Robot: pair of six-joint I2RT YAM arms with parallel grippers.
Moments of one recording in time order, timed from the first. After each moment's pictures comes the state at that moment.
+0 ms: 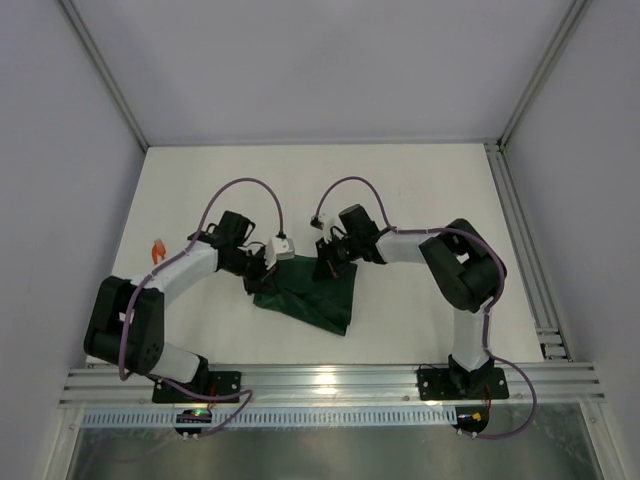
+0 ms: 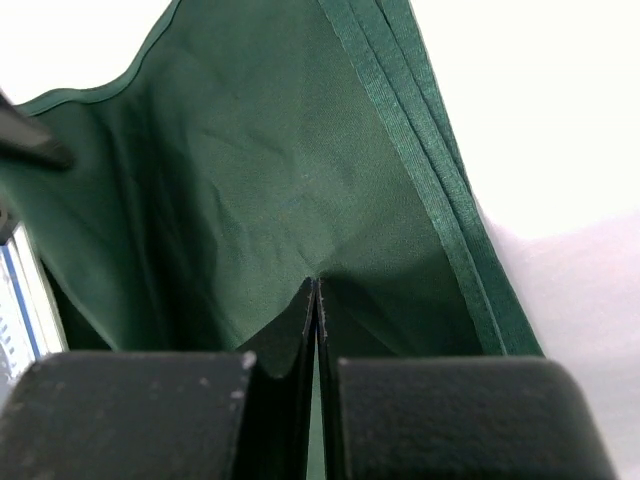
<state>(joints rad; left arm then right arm) -0.34 1.43 0.83 -0.64 0.74 0.77 0.62 1.95 1.05 0.03 -0.68 0.08</state>
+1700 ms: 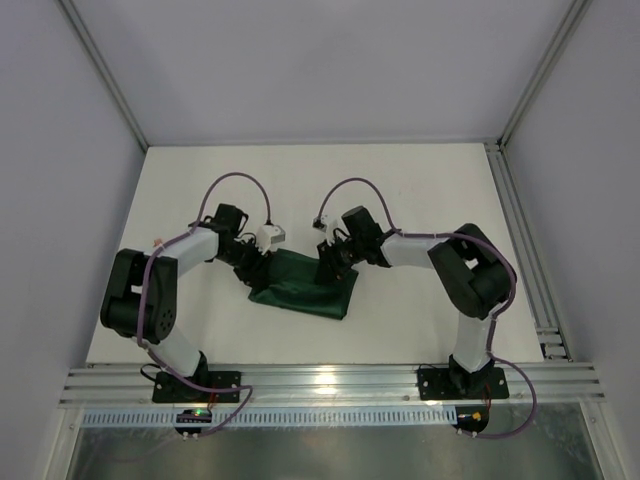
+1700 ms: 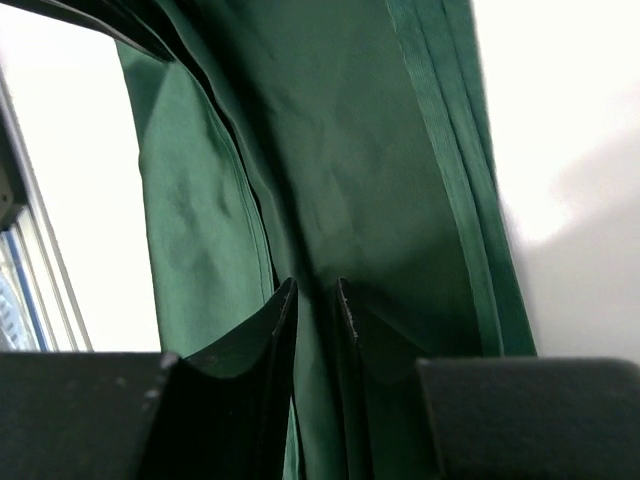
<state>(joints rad) -0.23 1.65 0.91 -0.59 0.60 0.59 0.62 1.91 1.01 0.05 -0.68 0.08</state>
